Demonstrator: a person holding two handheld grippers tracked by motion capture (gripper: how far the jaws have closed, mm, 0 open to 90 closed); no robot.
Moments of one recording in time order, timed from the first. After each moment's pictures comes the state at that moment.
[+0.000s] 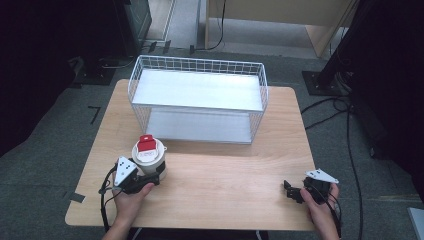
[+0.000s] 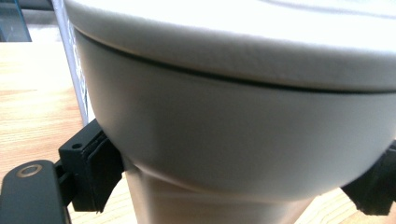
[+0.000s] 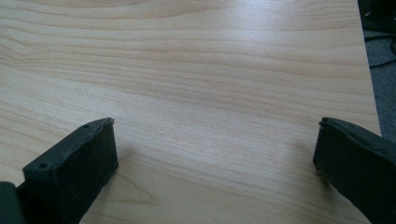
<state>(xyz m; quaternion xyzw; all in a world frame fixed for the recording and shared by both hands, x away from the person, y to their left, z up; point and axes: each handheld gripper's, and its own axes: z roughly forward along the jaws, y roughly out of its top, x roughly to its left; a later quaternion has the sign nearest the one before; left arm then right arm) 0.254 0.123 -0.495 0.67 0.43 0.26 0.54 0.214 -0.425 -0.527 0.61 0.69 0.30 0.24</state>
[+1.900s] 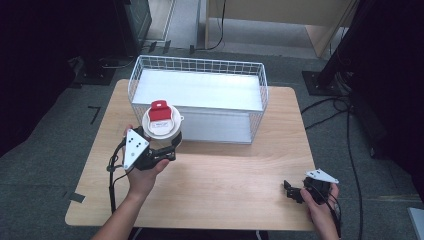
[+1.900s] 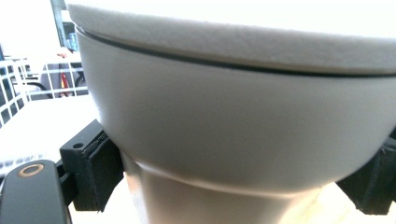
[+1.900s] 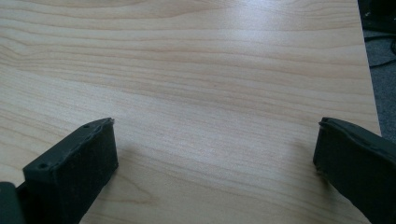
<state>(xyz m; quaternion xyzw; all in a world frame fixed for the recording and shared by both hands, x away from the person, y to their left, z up) 0.276 0.070 -0.384 0.63 0.33 0.34 0.62 0.213 -0.425 -0.527 0.61 0.69 0.30 0.24</state>
